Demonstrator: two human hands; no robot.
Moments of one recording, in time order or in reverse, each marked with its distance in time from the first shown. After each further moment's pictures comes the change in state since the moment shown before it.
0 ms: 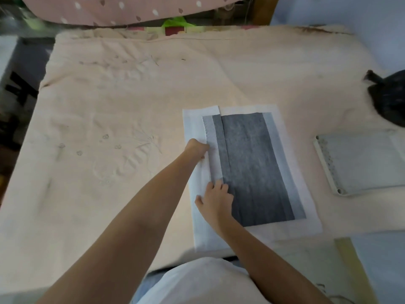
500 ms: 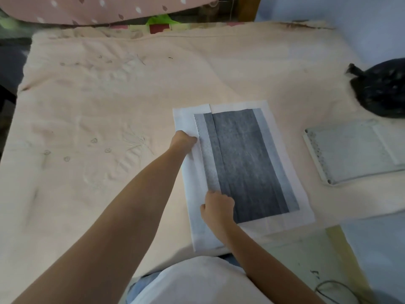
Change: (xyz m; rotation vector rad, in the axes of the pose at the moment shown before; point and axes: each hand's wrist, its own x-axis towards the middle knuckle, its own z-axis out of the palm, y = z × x) left_hand 0.026 0.002 -0.017 0.122 0.079 0.143; right_hand -0.018 0.006 -0.013 0.046 -0.098 0.023
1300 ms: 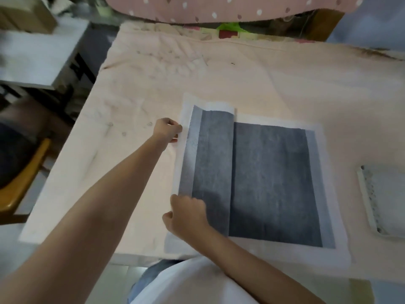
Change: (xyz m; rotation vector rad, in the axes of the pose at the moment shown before) left_hand -0.023 -0.070 -0.157 -0.400 0.278 0.006; right_hand -0.039 -0.123 -0.042 0.214 -0.141 -0.553
